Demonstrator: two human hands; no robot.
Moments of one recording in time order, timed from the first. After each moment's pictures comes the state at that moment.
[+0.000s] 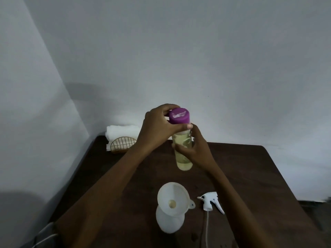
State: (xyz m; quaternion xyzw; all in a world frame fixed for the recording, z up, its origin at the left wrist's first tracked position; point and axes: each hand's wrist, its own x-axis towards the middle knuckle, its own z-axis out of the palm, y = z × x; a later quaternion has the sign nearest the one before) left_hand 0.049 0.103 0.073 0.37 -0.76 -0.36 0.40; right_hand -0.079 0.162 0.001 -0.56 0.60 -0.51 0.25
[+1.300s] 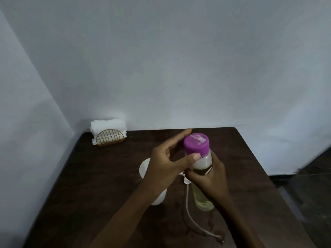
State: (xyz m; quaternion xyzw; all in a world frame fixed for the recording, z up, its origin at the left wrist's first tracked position) left_hand 0.054 0.273 0.048 0.20 -0.65 -0.63 0.37; right_hand -0.057 0.346 0.010 -0.45 0.58 -0.65 0.21
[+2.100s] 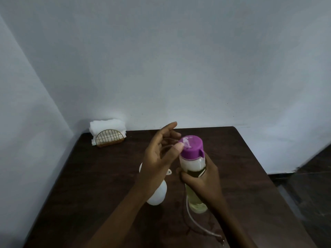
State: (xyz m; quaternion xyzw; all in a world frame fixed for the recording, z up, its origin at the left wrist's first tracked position) left_hand 0.061 0.262 0.041 0.21 -0.64 -0.60 0.43; right_hand -0.044 0.342 0.005 -0.45 0.58 -0.64 0.22
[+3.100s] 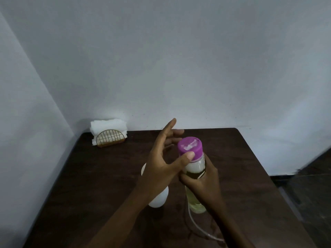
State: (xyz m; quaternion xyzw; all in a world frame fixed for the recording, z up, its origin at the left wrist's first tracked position) left_hand 0.063 0.256 0.040 0.22 -0.70 -0.55 0.40; right_hand -0.041 0.331 -0.001 -0.44 0.56 -0.66 0.24
